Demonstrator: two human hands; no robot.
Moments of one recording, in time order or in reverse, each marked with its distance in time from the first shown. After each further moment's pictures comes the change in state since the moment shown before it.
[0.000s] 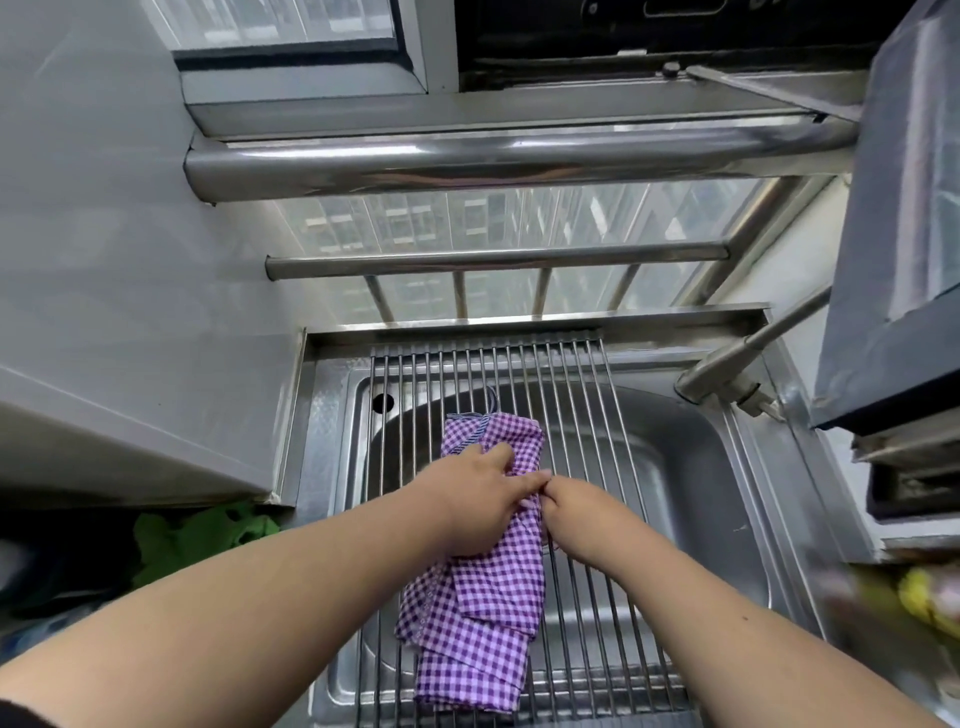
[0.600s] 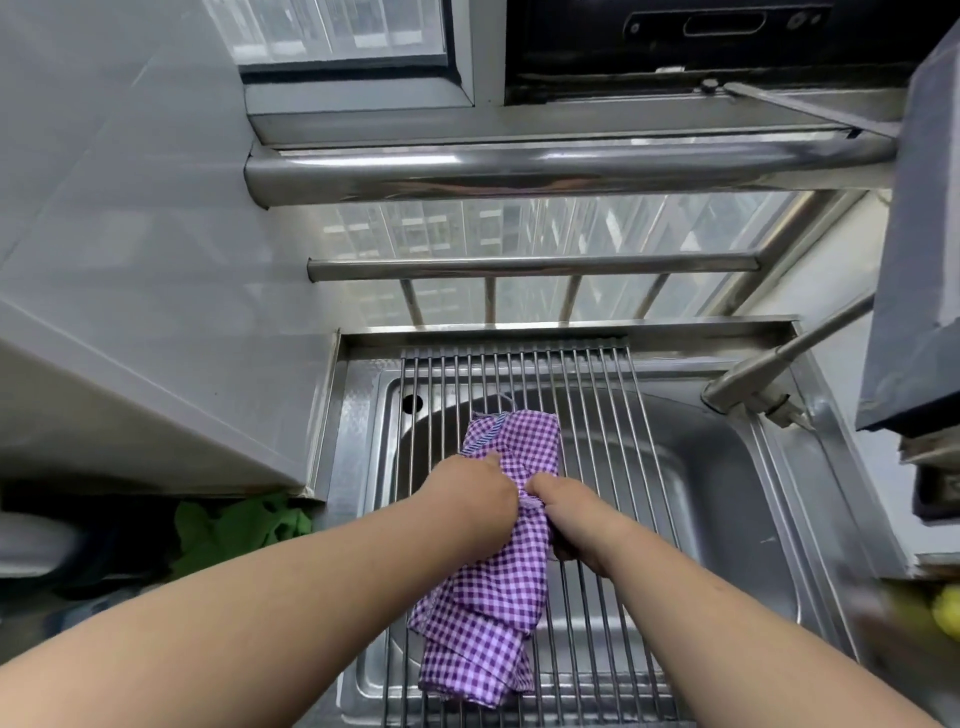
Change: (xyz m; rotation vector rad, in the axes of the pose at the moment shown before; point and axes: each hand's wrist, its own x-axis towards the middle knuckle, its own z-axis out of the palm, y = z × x) left_hand -0.034 0.003 -0.018 0.226 -0.105 -0.126; right_hand -0.004 -0.045 0.011 0.790 -0.173 0.202
